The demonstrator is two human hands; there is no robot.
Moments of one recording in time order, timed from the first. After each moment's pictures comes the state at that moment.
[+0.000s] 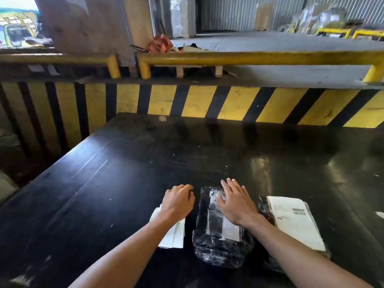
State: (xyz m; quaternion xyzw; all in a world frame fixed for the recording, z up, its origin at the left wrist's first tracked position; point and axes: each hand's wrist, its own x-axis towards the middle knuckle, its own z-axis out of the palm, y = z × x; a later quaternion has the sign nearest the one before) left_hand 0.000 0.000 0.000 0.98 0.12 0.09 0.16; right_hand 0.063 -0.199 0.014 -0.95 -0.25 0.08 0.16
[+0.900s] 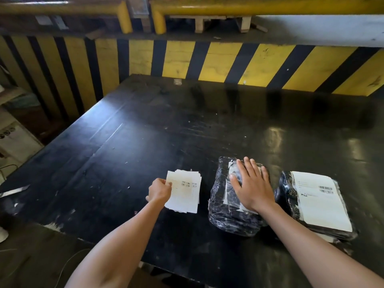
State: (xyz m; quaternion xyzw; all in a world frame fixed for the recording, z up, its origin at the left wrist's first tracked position) left_hand -0.053 0.076 -0.089 0.77 0.51 0.01 0.38; right_hand 0.049 -0.194 -0.031 -0.96 -0.25 0.05 0.11
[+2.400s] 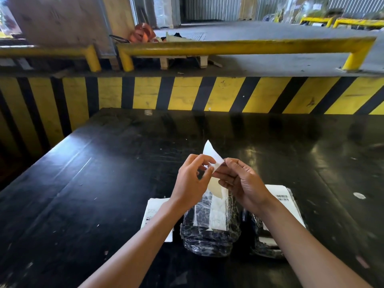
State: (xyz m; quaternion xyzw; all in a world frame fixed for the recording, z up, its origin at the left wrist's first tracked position) left_hand -0.005 -0.083 0.089 0.85 -0.03 0.26 0.46; right_hand 0.040 -0.240 0.095 -0.53 -0.08 0.22 0.81
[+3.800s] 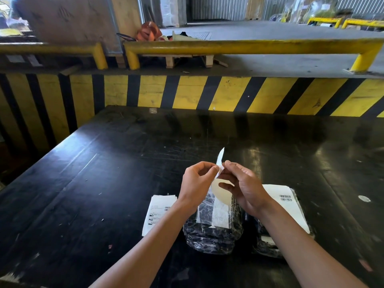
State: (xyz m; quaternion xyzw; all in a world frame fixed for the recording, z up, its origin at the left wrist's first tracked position) left_hand -0.017 -0.097 0.092 0.74 0.11 0.15 0.64; right_hand 0.029 -0.232 0.094 -0.58 -0.09 0.22 0.78
